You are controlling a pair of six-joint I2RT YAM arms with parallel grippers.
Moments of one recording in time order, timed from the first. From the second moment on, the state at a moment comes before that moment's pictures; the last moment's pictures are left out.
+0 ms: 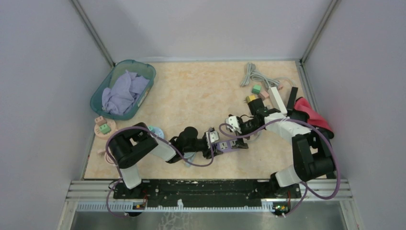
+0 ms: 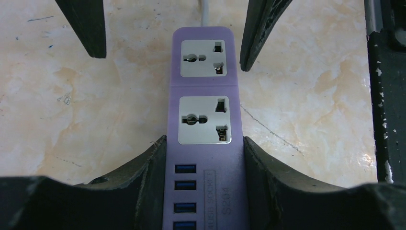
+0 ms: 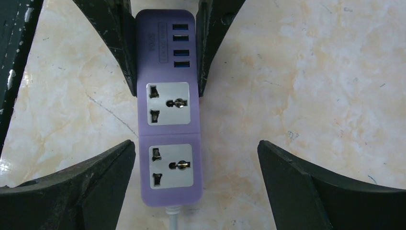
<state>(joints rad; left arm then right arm) -0.97 1.81 0.52 0.96 0.39 0.13 0.31 1.44 0.79 -0.62 -0.92 -1.36</state>
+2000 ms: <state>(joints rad) -0.98 1.15 0.24 0.91 0.03 0.03 0.04 1.43 0.85 -0.24 -1.01 -0.65</state>
